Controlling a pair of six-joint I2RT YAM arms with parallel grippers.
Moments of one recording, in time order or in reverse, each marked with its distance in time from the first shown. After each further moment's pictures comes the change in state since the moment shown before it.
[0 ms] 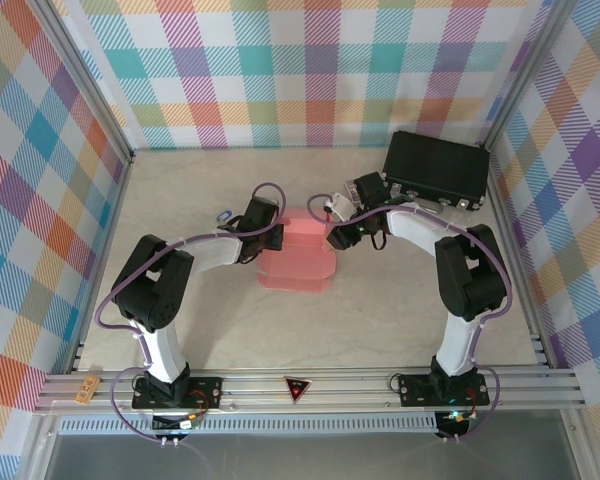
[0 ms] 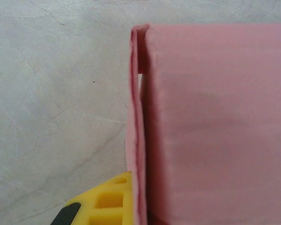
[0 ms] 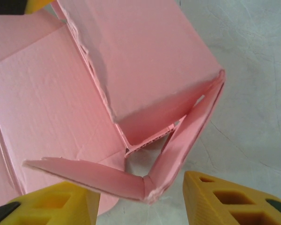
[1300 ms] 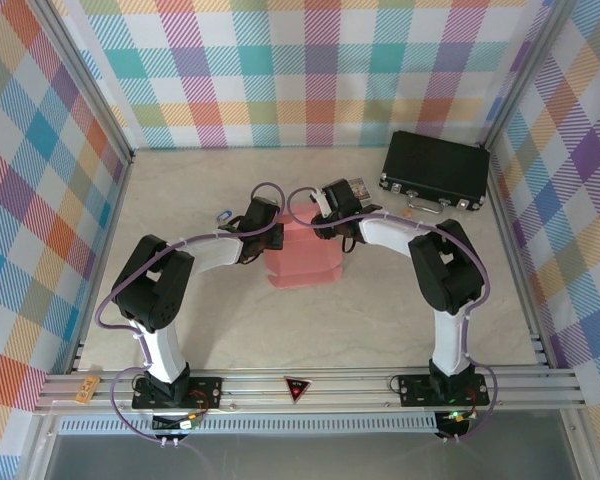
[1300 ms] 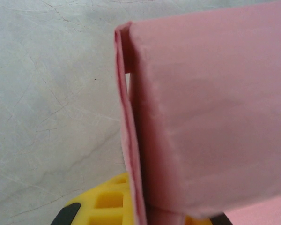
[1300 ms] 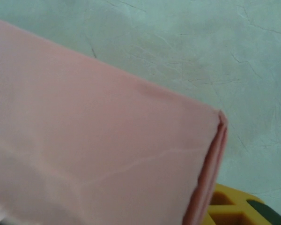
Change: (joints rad) left arm -0.005 0.000 0.002 -0.005 -0.011 -0.051; right arm 0.147 0.118 0.042 0.245 0.429 0.455
